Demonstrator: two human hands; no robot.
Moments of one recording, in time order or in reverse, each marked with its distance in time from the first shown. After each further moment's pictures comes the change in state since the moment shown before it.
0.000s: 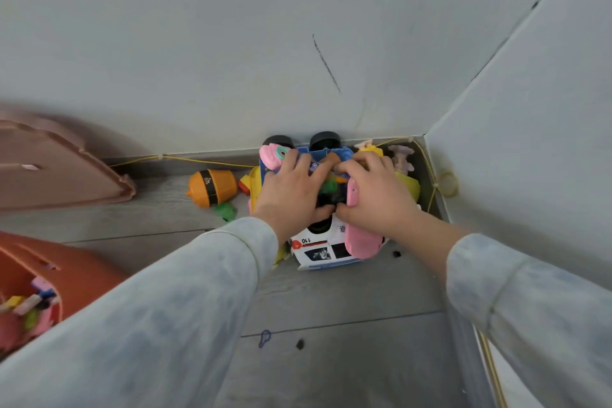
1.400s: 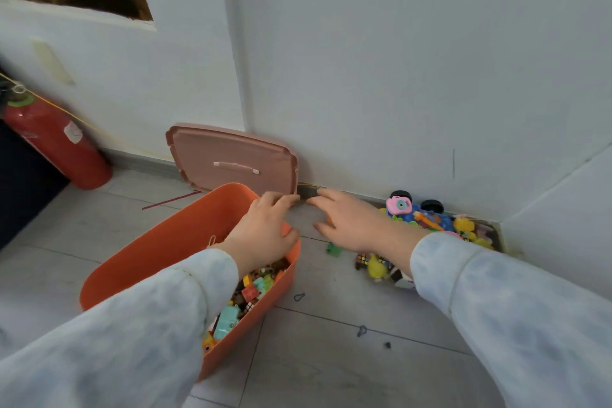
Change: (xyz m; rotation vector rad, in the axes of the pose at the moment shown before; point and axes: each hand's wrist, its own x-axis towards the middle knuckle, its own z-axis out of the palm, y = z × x) left_hand -0.307 -0.179 -0.149 -0.443 0.133 -0.398; right_hand -0.047 -0.337 -0.053 -0.160 -0.231 -0.546
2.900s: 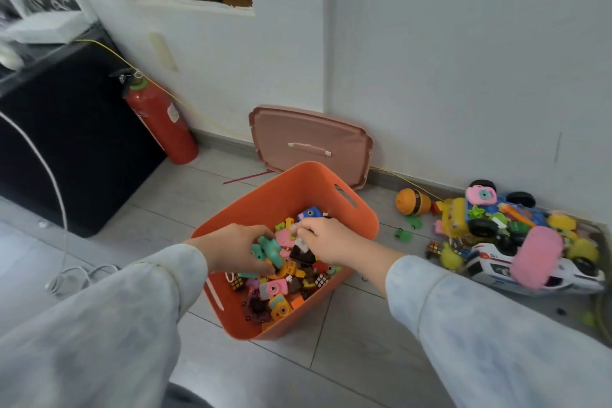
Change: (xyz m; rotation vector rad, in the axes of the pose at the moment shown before) left_hand -0.113 -0.140 -0.051 0.091 -0.492 -0.352; right_hand 0.037 -0.158 0.079 0.530 -0.249 0.032
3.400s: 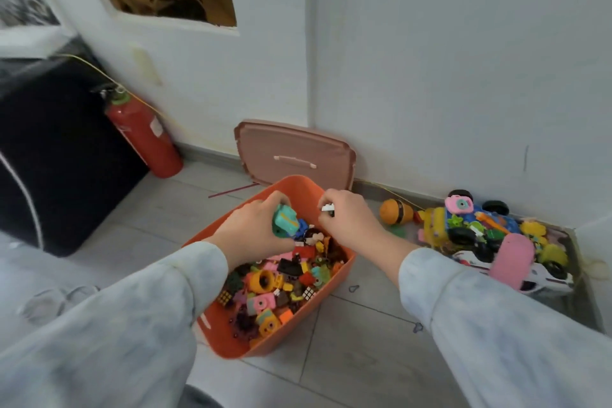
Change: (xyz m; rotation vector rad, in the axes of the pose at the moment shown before) left_hand -0.002 0.069 -0.035 -0.114 0.403 0.155; right_hand -0.019 0.009 -0.060 -0.087 0.501 -0.003
